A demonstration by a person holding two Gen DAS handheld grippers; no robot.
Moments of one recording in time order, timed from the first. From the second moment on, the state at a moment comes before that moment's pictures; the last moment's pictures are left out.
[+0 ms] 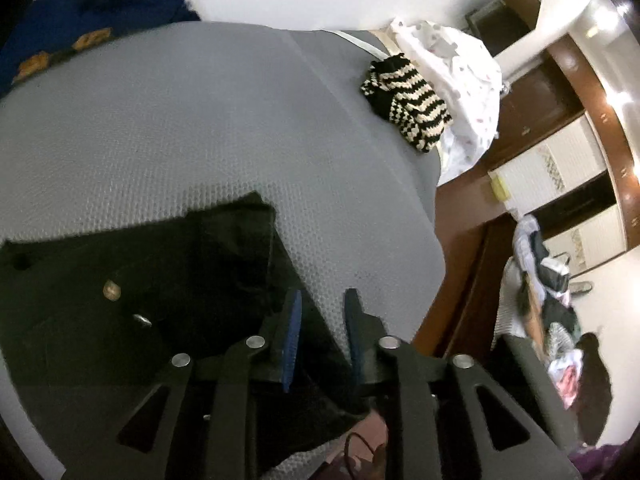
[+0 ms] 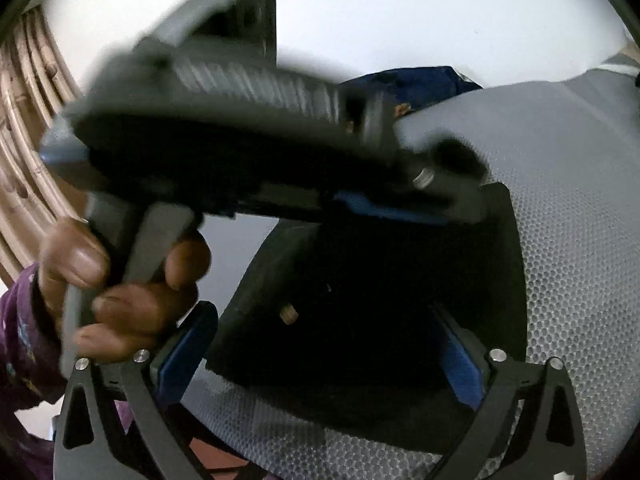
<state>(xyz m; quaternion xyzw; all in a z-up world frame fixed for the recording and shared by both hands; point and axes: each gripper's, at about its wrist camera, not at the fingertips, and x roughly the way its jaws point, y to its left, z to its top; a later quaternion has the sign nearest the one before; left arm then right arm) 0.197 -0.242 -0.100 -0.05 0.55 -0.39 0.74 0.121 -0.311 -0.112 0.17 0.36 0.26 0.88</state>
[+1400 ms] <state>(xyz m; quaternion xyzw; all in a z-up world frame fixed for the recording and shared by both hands) 0.143 -0.057 -0.134 -0.03 0.43 -0.22 0.87 0.165 -0.402 -0.157 0.32 0.44 0.21 0.81</state>
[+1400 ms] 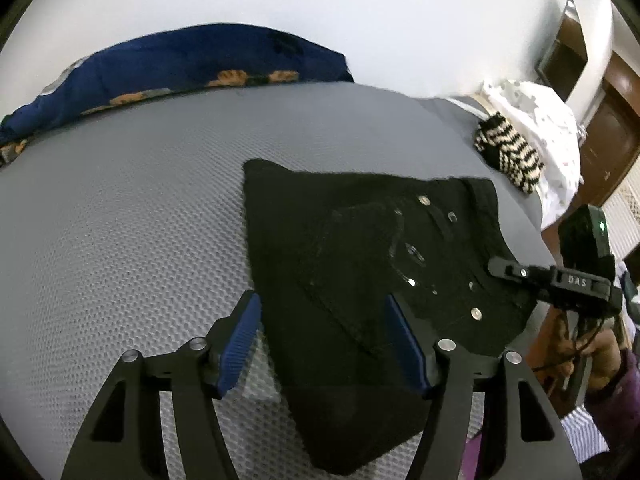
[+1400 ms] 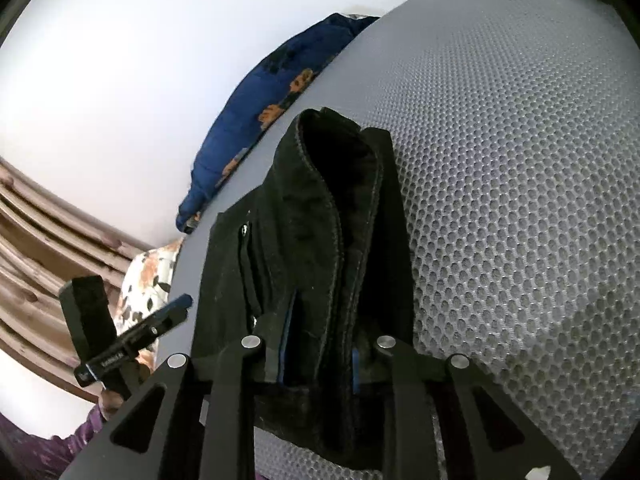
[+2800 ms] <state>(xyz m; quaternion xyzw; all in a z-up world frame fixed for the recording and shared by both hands) 0.162 -0.082 -0.119 0.11 0.36 -0.07 0.92 0.111 -0.317 -0.054 0.08 0.31 0.18 0.93</state>
